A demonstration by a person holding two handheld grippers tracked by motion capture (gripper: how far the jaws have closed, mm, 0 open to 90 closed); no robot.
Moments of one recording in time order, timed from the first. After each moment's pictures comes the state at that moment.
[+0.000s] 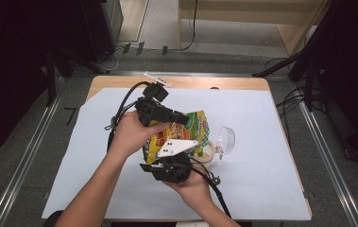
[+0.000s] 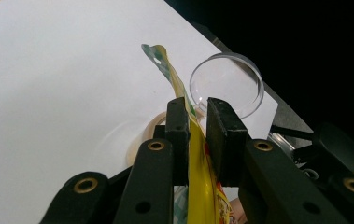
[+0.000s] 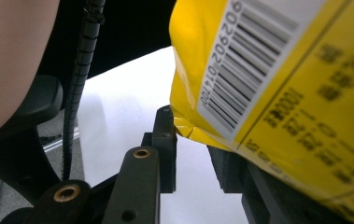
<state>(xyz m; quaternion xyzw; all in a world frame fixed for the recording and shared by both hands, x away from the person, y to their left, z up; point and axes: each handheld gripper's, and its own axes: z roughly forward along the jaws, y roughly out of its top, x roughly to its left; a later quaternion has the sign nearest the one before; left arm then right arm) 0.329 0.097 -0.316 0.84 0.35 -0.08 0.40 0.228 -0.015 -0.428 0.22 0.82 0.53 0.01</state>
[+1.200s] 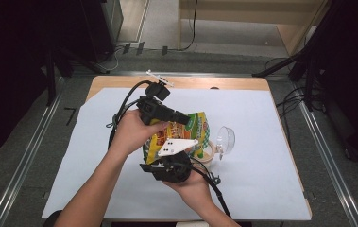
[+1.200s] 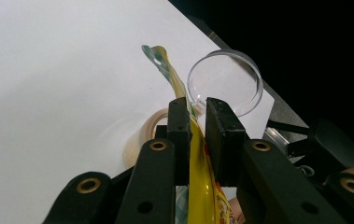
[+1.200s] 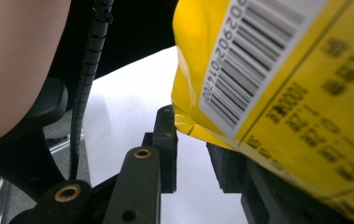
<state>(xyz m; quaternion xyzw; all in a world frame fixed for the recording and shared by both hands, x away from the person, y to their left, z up) 0.335 0.093 -0.317 0.85 0.34 -0.09 0.39 0.229 -0.016 -0.427 0.23 0.82 0.53 -0.01</state>
